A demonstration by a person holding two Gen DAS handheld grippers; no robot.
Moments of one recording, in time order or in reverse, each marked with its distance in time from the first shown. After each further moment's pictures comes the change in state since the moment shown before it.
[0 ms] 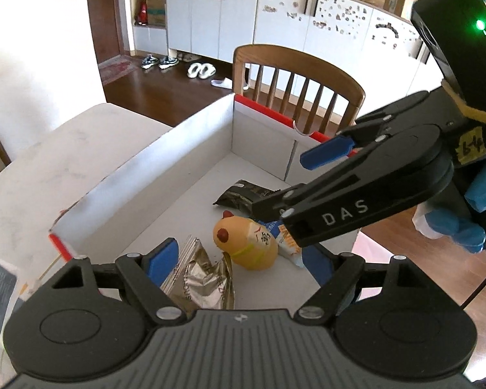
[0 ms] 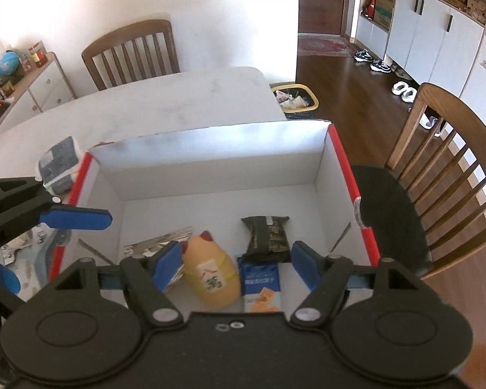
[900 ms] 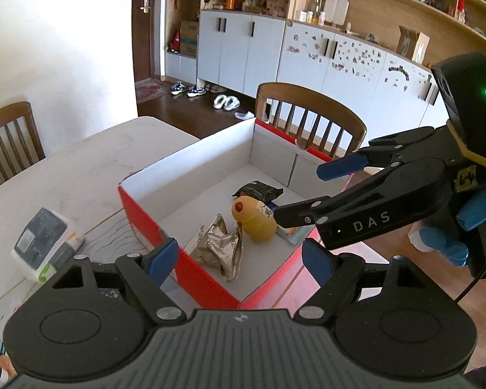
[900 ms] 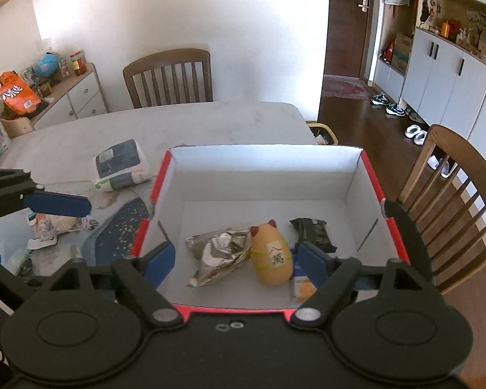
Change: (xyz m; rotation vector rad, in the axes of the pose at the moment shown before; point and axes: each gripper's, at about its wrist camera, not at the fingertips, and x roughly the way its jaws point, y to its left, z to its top) left arm -0.109 -0.005 -0.066 -0.098 -0.144 0.064; right arm -0.060 0.061 -0.044 -0.084 -0.151 0.020
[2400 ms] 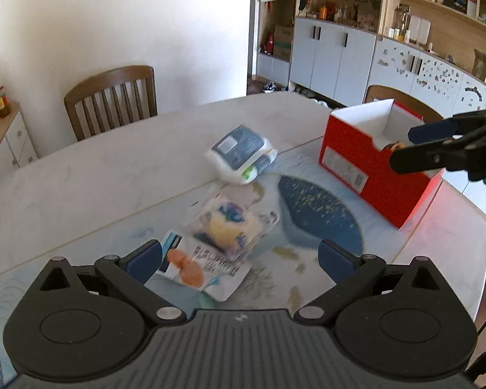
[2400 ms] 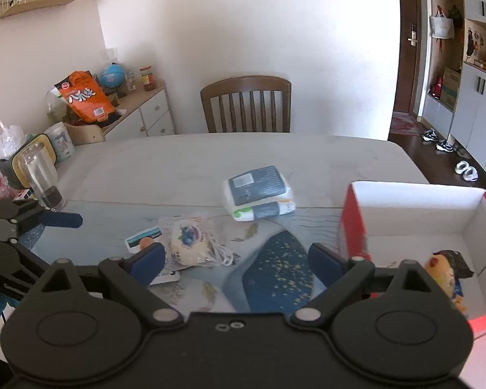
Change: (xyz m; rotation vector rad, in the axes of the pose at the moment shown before) left arm -0.123 0.188 -0.153 -0.136 -0.026 0.254; right arm 0.020 0.198 0.001 -0.075 -0.111 0.148
